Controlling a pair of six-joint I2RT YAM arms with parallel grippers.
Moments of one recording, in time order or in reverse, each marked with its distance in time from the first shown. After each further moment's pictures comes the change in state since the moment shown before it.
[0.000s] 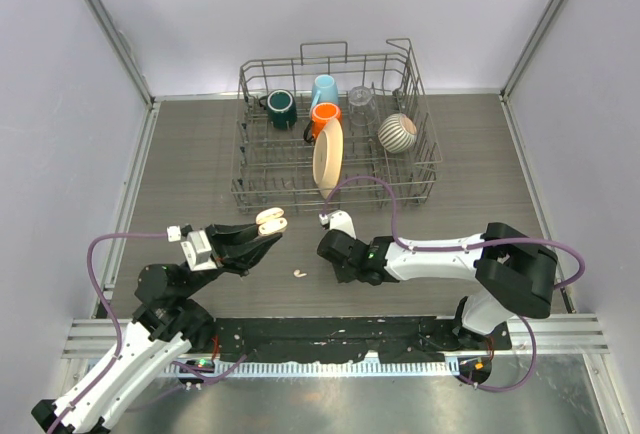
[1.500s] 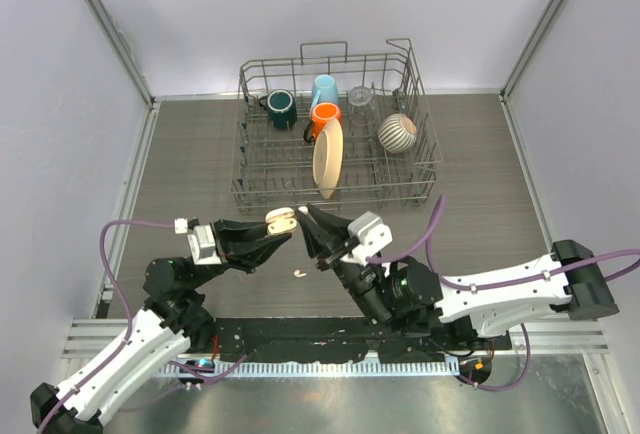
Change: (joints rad) left arm 0.000 0.156 -0.024 0.246 0.072 -0.088; right arm 0.499 -0.319 0.050 1.344 0.596 -1.095
